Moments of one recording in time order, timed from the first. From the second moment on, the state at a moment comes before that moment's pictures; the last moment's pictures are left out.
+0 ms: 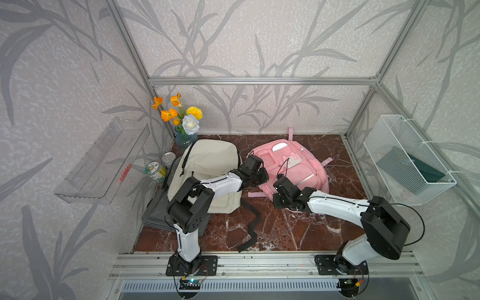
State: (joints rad) left arm -0.64 1.84 1.15 -0.07 0.17 -0.91; right arm 0.80 1.56 0.85 -0.35 0.14 0.62
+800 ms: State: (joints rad) left arm -0.67 1.80 1.08 -0.02 0.12 -0.97; right arm 0.78 1.66 0.83 -0.22 0.21 0.65
